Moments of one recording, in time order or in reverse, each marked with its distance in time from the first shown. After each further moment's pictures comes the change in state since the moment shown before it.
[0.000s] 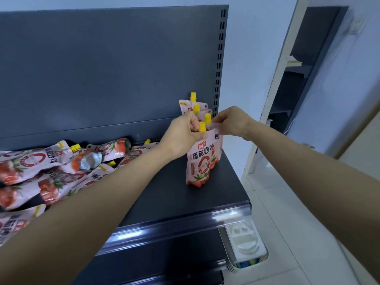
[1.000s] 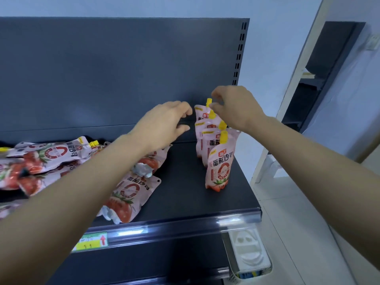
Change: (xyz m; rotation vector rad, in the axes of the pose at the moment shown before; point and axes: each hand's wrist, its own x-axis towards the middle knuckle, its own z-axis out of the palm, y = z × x) left_hand -0.029 0.009 -0.093 0.671 0.030 0.345; right_hand -0.035 -0.084 -0.007 -0.524 0.299 -0.417
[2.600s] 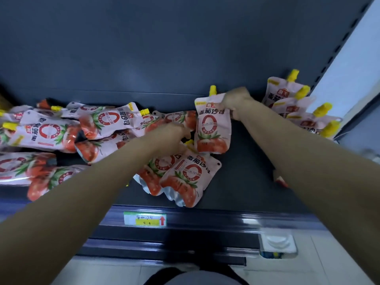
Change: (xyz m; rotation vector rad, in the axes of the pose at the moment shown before) left_hand -0.063 -0.164 0.053 0.029 -0.544 -0.121; right_hand 0.095 -0.090 0.160 0.788 -0.247 0.830
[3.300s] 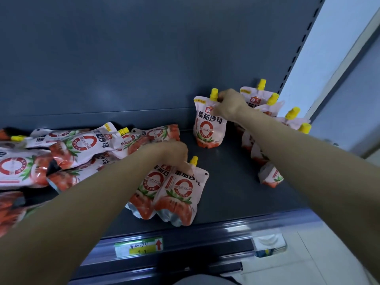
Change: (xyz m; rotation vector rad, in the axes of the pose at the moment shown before) left_hand 0.037 0.012 0.021 -0.088 -0.458 -0.078; right_hand -0.006 0.002 -0.020 -0.555 0.031 -0.346
